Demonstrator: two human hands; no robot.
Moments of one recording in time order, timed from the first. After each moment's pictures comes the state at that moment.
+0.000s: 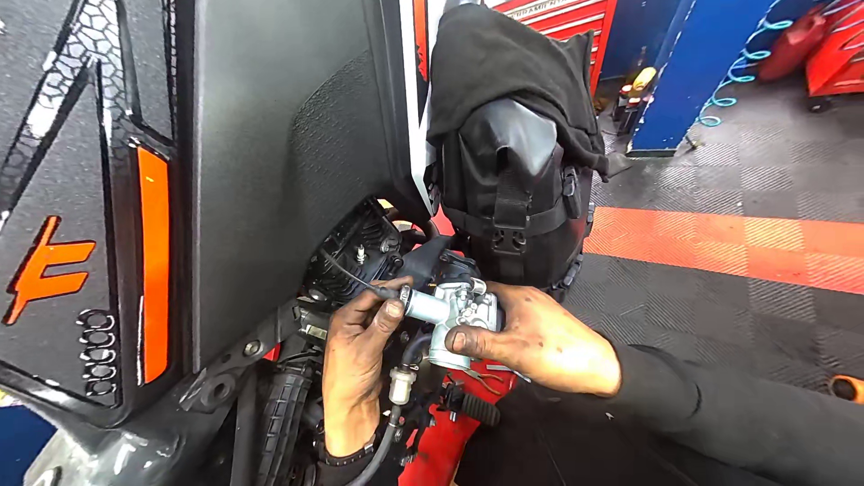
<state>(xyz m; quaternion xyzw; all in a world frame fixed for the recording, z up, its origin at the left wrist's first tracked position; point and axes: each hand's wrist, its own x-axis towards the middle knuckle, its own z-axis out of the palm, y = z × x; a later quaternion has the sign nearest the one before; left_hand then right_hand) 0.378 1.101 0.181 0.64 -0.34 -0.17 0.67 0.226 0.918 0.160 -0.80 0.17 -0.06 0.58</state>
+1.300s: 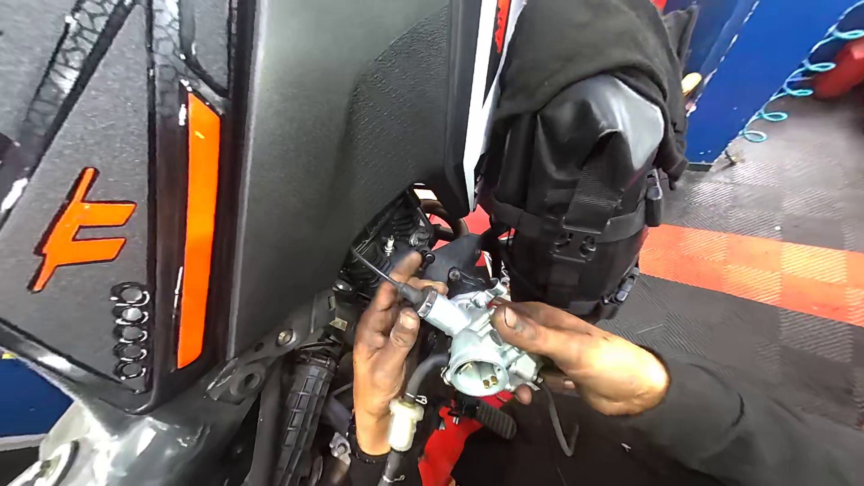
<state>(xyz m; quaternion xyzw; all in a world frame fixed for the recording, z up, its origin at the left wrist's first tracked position) 0.387 1.112 0.166 0.52 -0.39 -0.21 0.73 0.242 0.921 0.156 -0.49 0.00 0.08 0.87</state>
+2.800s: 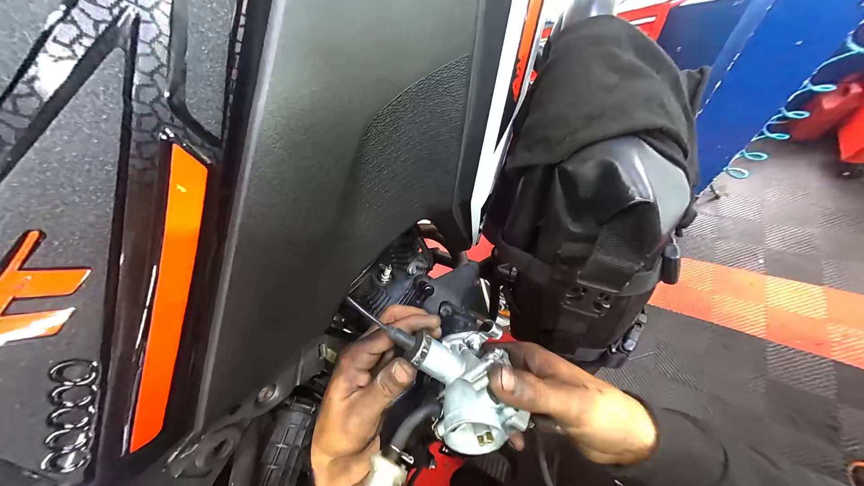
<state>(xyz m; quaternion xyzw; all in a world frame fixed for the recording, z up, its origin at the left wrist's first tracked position) 0.415 1.120 0.177 0.56 -0.48 -0.21 0.64 0.259 0.919 0.143 -0.50 -0.05 0.05 0.86</state>
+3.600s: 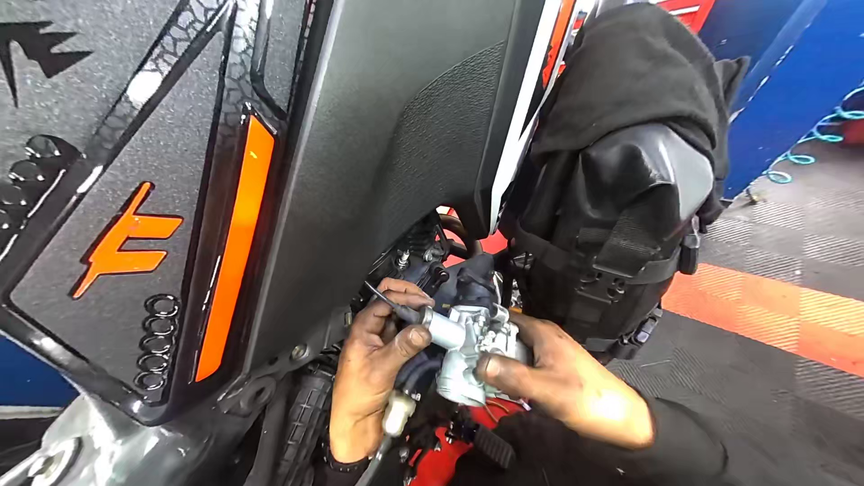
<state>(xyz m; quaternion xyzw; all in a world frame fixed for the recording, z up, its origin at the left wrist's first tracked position) 0.409 1.119 0.181 0.59 -0.39 -0.17 0.68 0.263 0.929 0.146 -0.70 0.03 -0.08 0.71</state>
